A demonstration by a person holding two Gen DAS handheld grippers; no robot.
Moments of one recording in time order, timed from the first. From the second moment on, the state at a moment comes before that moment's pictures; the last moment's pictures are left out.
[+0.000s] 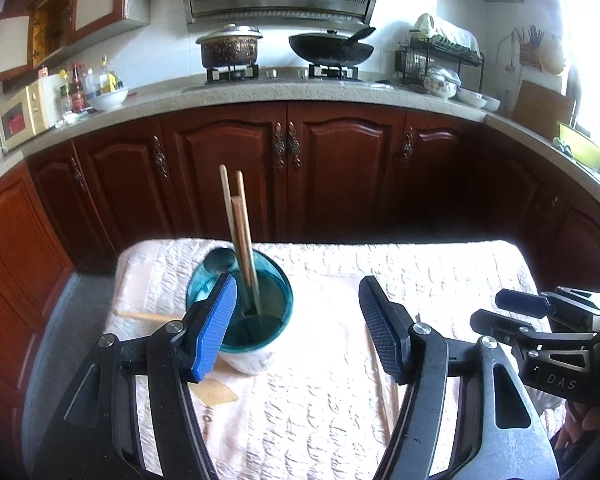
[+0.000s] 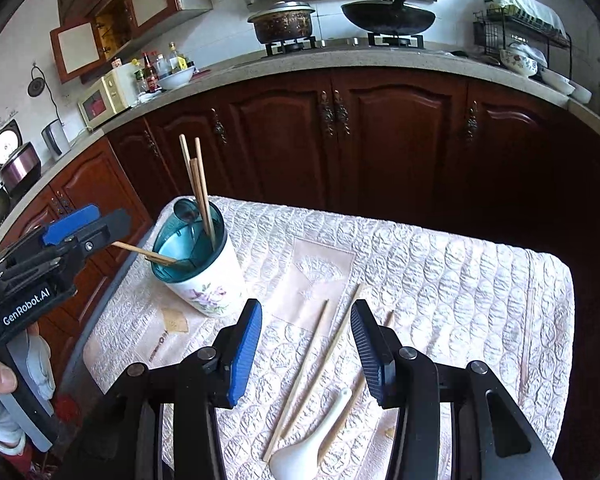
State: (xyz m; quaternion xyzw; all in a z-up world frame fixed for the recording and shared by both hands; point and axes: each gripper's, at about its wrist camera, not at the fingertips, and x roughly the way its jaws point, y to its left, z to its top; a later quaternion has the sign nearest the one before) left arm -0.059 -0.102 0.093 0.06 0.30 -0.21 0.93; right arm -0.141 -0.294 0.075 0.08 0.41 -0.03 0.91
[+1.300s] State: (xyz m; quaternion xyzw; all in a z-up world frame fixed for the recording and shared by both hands) left arm 0.005 -0.202 -0.063 0.06 0.48 -0.27 0.83; right arm -0.082 -0.403 -0.112 0.24 0.54 -0.08 0.80
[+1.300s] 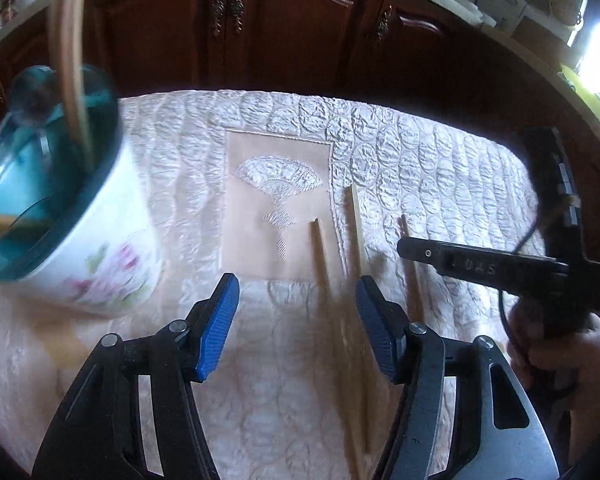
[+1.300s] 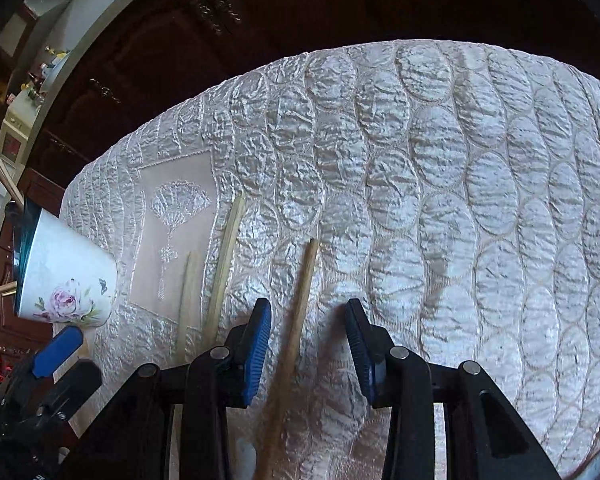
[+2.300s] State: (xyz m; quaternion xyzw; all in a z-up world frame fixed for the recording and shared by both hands) left arm 0.003 -0.180 -0.022 0.06 0.45 -0.29 0.84; right arm -0.089 -0.388 -0.028 0.20 0.47 -0.01 0.86
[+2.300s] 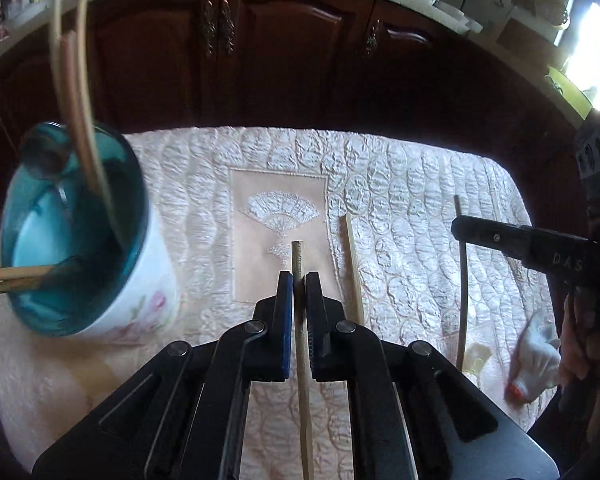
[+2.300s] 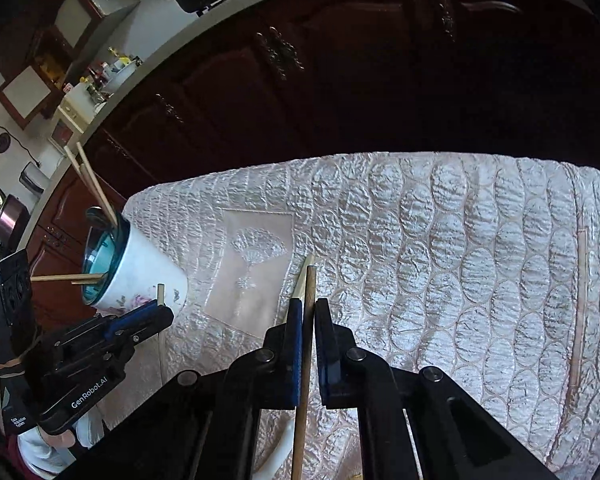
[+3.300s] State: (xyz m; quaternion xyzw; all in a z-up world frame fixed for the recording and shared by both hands) left arm -0.049 -0.108 0.042 0.01 0.40 -0.30 0.87; right arm -0.161 -0.326 0.059 0.10 0.43 0.01 0.90
